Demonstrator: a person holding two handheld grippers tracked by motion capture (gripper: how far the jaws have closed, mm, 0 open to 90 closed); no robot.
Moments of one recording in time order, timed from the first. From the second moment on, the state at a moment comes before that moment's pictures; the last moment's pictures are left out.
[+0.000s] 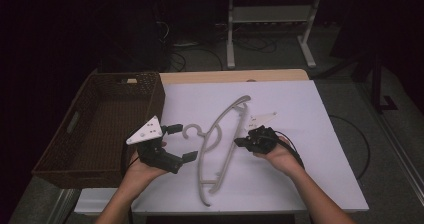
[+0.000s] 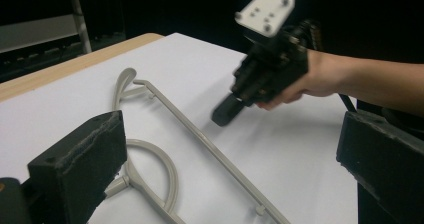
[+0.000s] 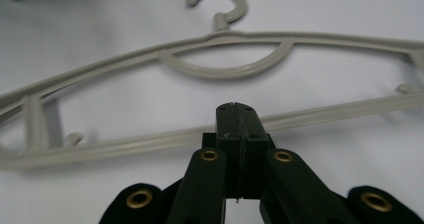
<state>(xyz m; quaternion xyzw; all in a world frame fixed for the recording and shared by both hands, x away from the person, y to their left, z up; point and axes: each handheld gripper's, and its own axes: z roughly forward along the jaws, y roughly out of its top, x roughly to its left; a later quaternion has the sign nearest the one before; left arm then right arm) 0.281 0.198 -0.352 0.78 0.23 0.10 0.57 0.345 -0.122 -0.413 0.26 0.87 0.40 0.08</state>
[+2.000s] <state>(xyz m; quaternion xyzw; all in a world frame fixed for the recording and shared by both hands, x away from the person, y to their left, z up) 0.292 0.168 -0.404 0.83 0.28 0.08 0.47 0.364 -0.107 -0.445 0.27 0.89 0.36 0.08</state>
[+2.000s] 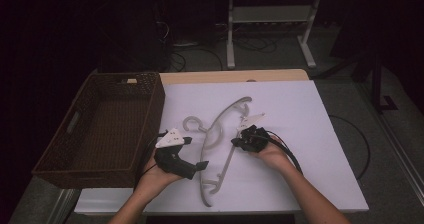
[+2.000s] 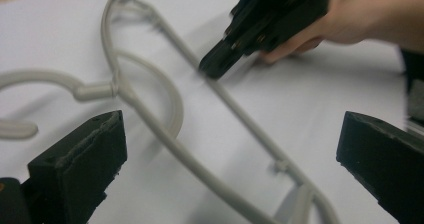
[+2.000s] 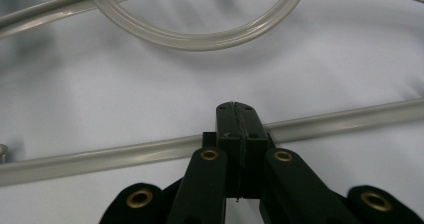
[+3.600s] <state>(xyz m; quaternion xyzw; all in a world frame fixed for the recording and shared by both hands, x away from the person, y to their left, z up) 0.334 0.147 -0.440 0.84 0.40 -0.02 0.38 0.364 -0.107 -0.445 0.27 0.89 0.36 0.08</state>
